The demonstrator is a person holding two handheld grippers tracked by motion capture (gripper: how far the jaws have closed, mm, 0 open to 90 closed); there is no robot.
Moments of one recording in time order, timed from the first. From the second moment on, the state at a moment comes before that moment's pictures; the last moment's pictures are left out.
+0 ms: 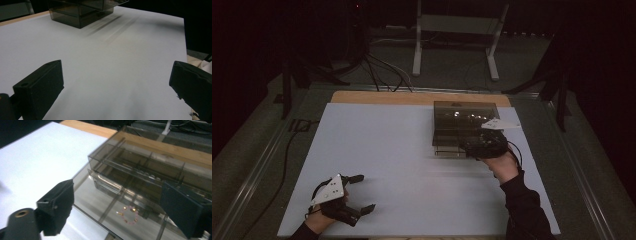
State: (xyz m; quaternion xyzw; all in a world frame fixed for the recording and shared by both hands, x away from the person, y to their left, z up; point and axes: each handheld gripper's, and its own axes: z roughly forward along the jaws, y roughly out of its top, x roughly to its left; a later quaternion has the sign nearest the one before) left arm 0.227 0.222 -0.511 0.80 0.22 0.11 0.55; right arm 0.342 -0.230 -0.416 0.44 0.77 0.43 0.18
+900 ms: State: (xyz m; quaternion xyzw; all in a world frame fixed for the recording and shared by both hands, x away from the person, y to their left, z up) left arm 0.226 0.223 -0.512 0.80 0.22 0.12 0.55; right arm 0.321 -0.214 -0.386 0.35 0.79 0.47 0.16
